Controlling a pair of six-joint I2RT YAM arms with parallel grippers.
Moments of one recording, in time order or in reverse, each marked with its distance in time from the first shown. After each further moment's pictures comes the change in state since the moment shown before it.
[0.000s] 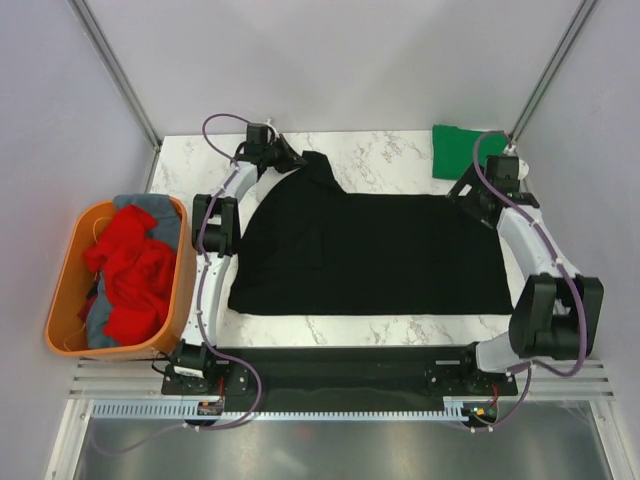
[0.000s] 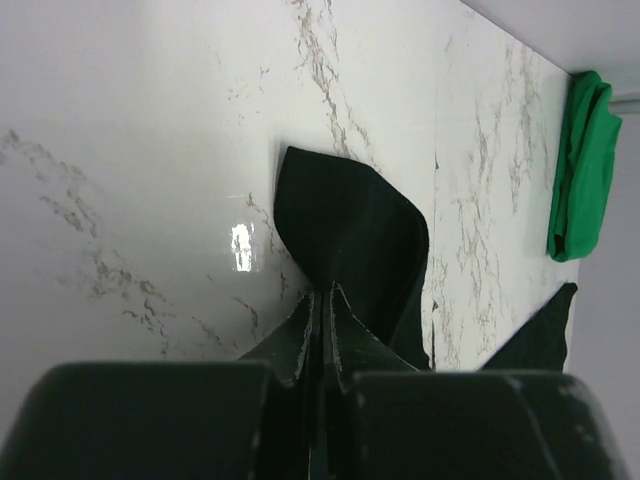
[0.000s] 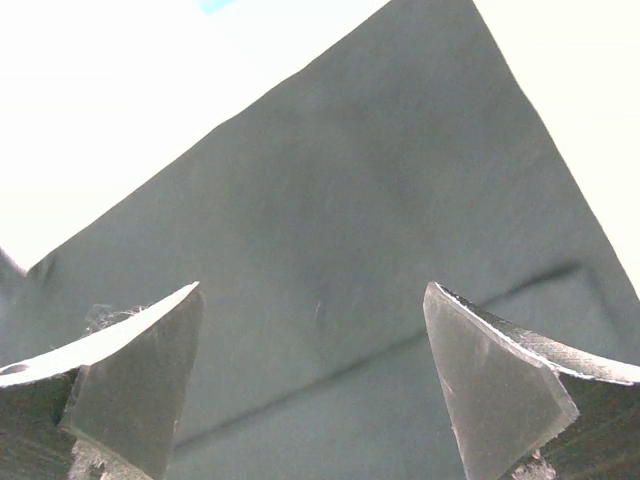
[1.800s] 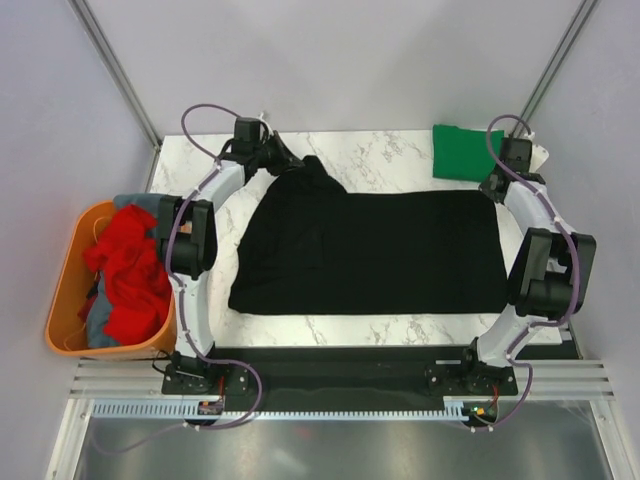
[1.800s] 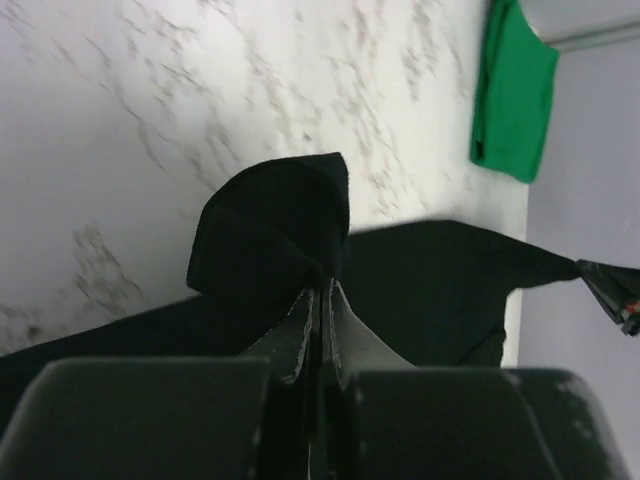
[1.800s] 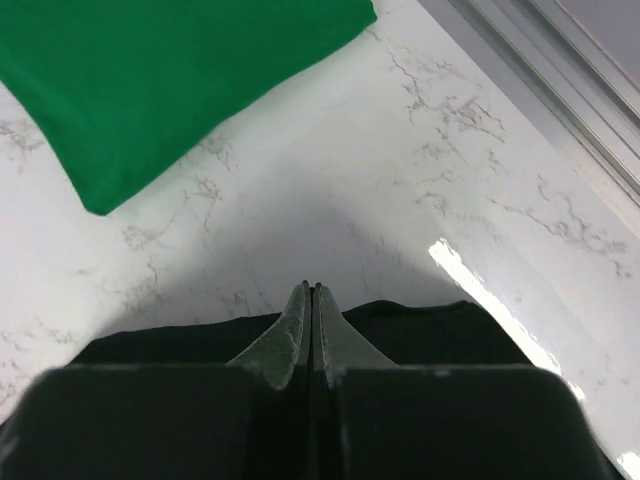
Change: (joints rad) left arm -0.027 -0.550 -0.628 0.058 -0.039 0.000; right arm -0.135 0.395 0.297 0.066 0.158 -0.032
